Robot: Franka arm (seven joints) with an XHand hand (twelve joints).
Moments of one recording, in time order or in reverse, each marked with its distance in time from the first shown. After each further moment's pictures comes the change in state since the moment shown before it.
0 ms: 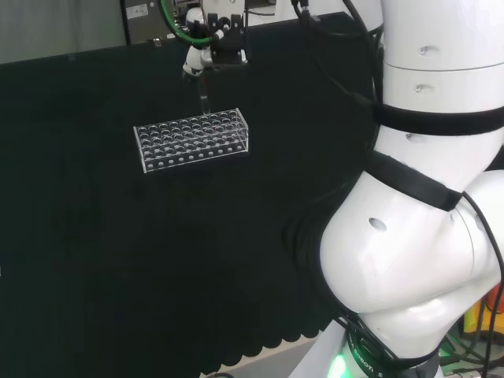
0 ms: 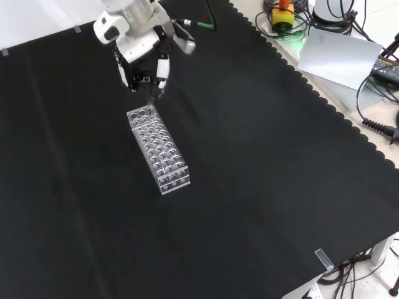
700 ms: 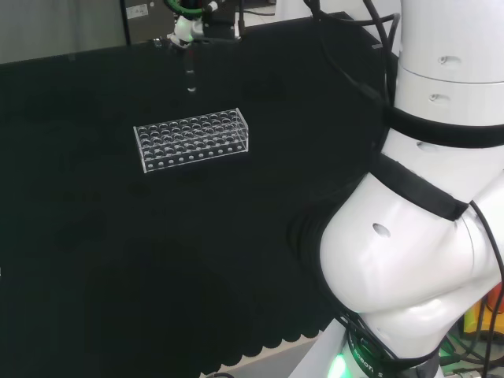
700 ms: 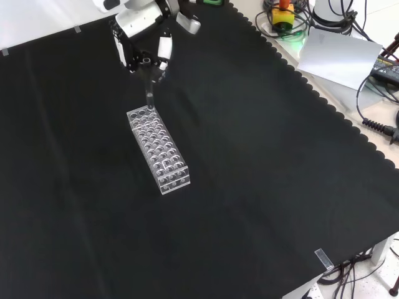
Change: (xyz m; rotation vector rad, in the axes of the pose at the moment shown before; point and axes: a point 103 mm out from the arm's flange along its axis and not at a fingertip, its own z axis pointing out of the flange) arm 0.031 -0.025 -0.048 -0.062 0.080 -0.044
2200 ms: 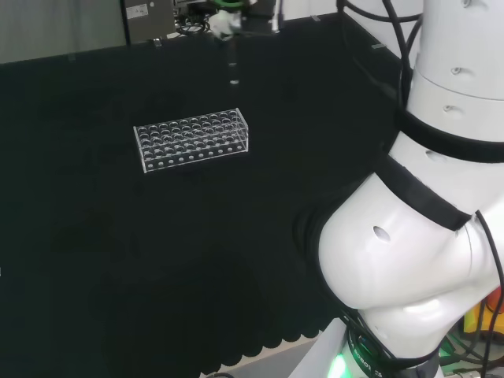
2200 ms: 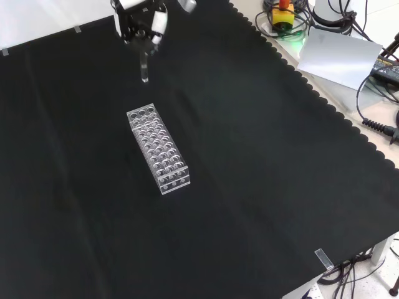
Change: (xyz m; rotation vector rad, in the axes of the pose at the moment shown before) arm -0.085 -0.026 -0.026 -0.045 -0.034 0.168
